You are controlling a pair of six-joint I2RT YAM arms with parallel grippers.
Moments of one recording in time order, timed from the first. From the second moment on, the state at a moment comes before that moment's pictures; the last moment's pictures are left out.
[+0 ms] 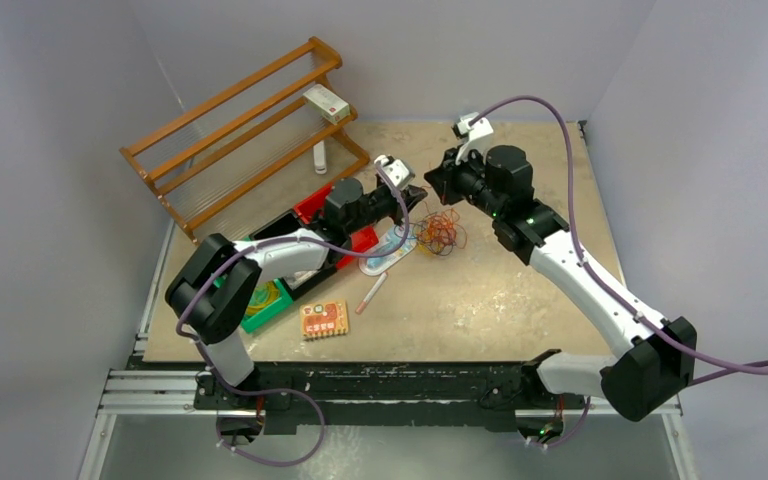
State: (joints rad) left arm -0.68 1.73 1.00 0.74 0.32 0.02; right arm 0.50 1.26 1.13 -0.11 -0.12 0.17
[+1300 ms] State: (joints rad) left arm -0.69 1.67 1.35 0.19 0.10 -0.27; right arm 0.50 1.44 0.63 0.93 -0.17 -0.08
